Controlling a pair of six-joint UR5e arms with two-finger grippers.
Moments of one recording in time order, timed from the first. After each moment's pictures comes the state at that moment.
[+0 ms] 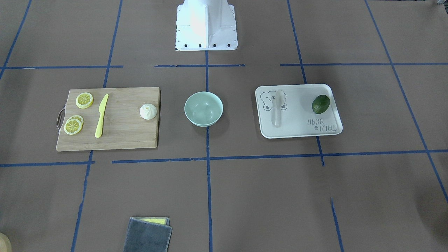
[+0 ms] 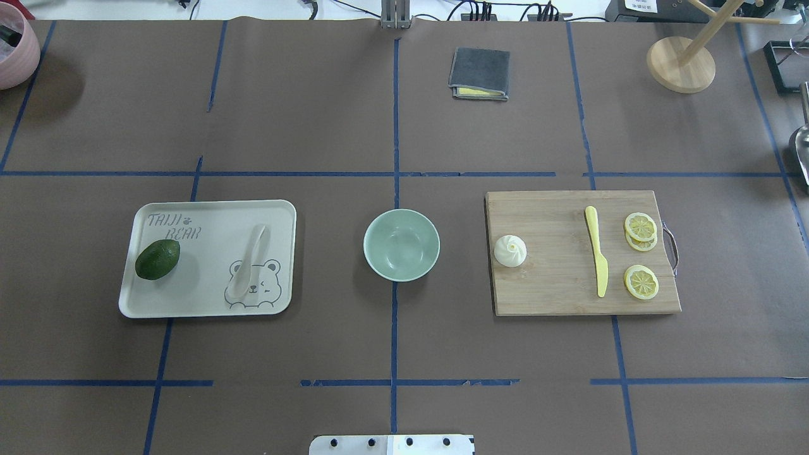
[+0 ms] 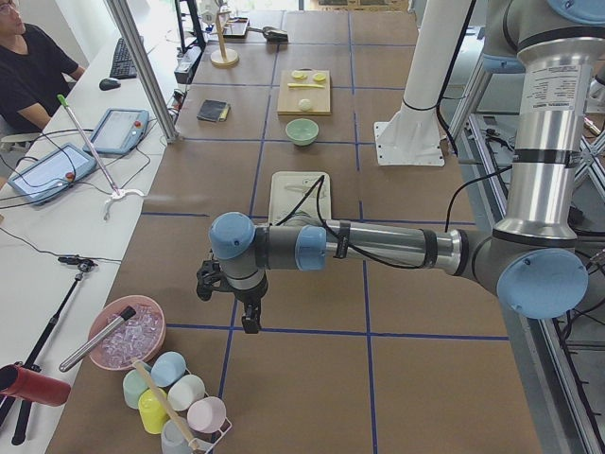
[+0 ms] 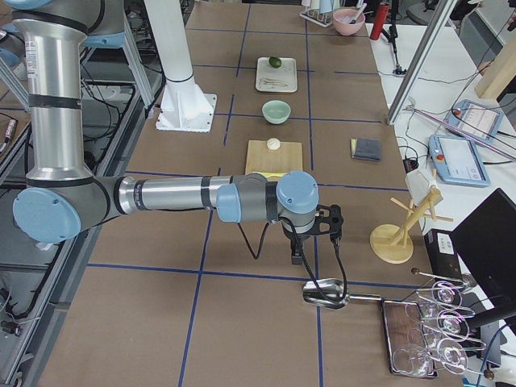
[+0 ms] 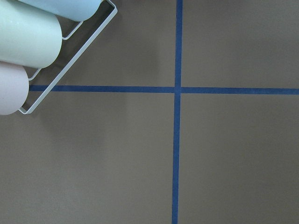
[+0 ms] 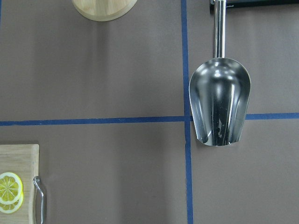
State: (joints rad) left arm -1.55 -1.60 -1.63 -1.47 -2.33 -0.01; right arm 1.63 -1.59 1.70 -1.55 2.47 0.09
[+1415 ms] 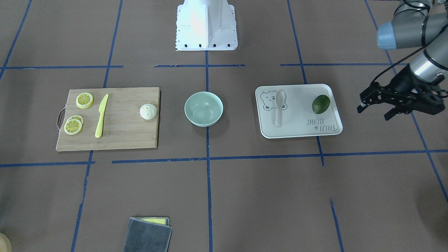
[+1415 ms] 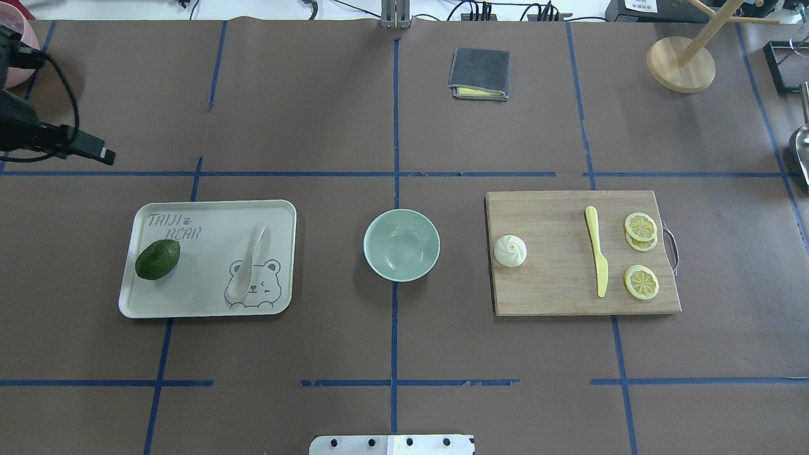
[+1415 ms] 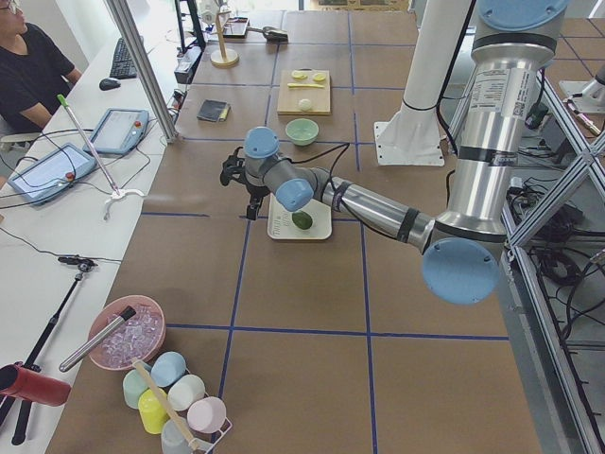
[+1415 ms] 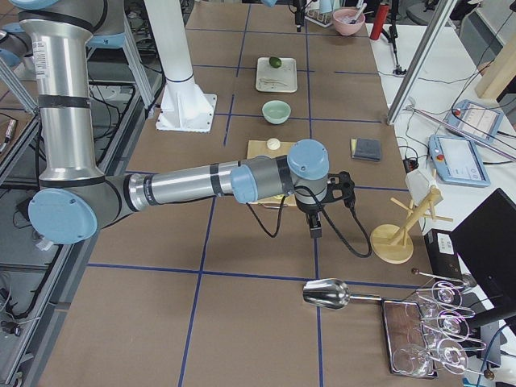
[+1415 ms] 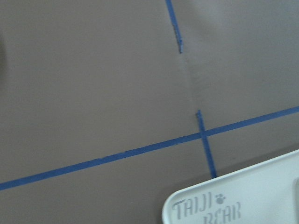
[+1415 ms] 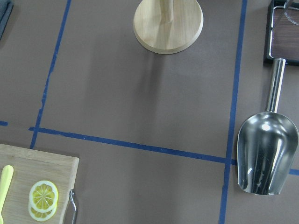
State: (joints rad) left arm -1.04 -1.71 -1.78 -2.05 -2.25 -0.76; right arm 1.57 -1.53 1.77 -1.49 2.47 0.09
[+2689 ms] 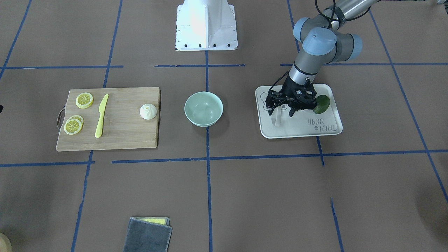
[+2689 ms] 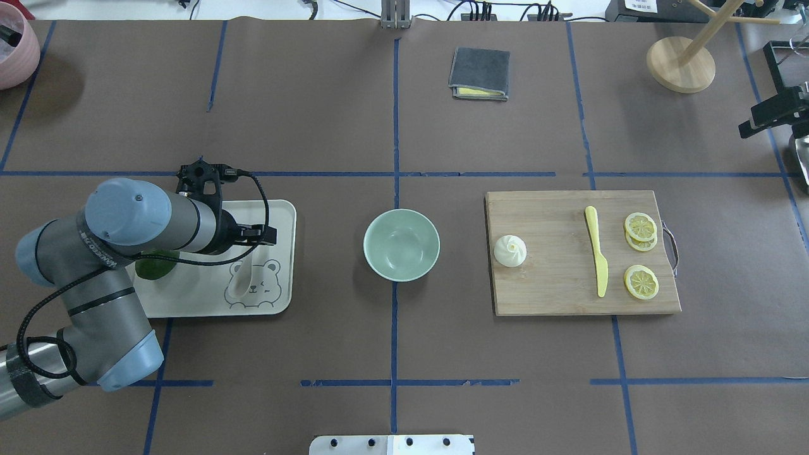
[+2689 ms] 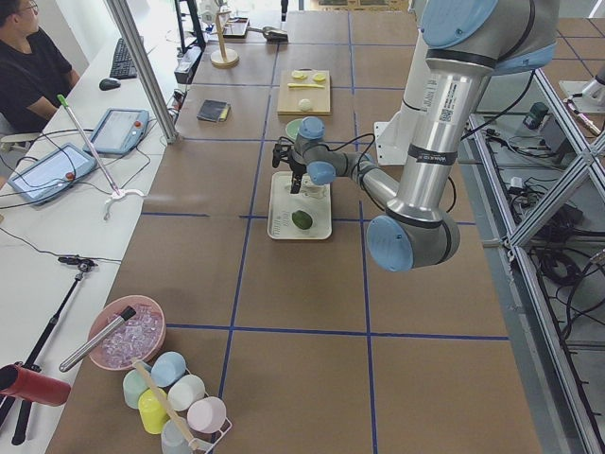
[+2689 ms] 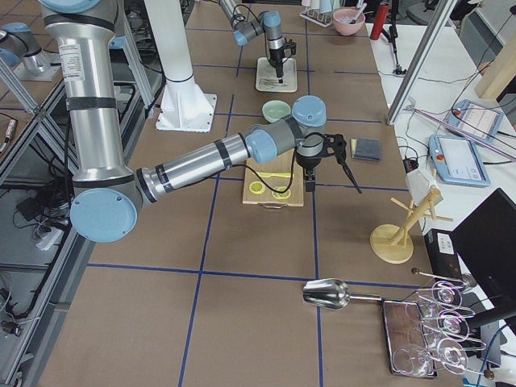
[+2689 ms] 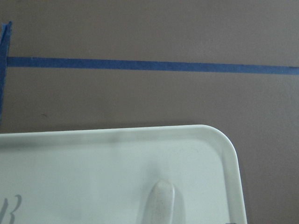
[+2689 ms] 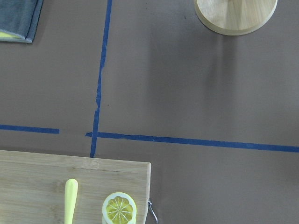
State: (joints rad) left arm -0.57 -1.86 -1.71 -2.09 -1.81 -1.19; right arm 1.29 -1.47 1.90 -1.49 2.36 0.50
